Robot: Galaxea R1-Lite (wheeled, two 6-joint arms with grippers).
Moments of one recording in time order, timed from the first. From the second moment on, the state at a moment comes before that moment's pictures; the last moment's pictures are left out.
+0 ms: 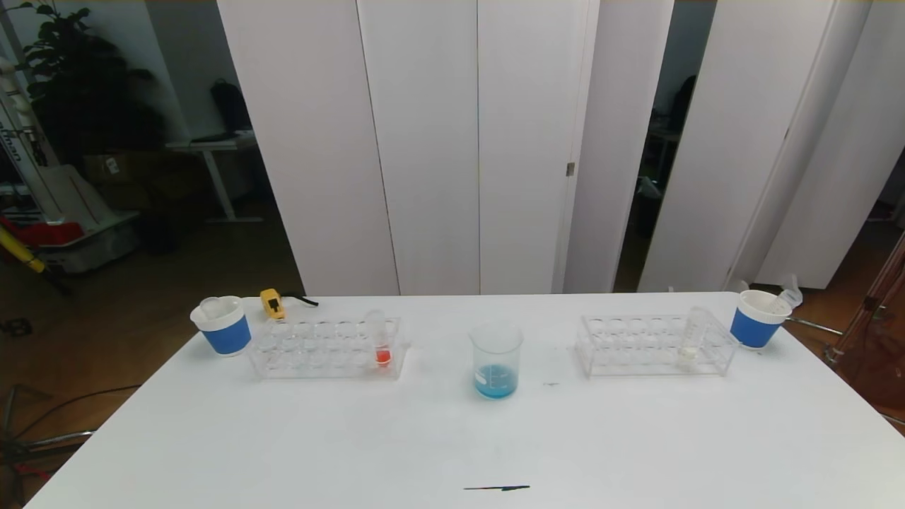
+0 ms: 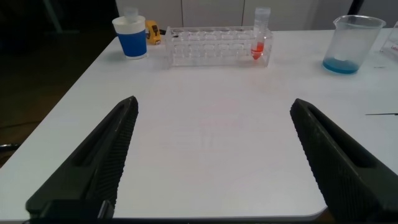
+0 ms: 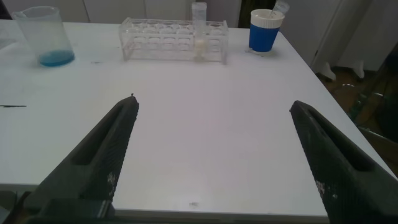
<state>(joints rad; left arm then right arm) 0.00 0.00 0.00 0.00 0.00 0.00 0.00 0.00 -0.03 0.07 -0.01 0.00</state>
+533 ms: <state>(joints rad) 0.00 0.00 -0.15 0.07 0.00 0.00 0.00 0.00 -0.03 0.07 -0.01 0.00</state>
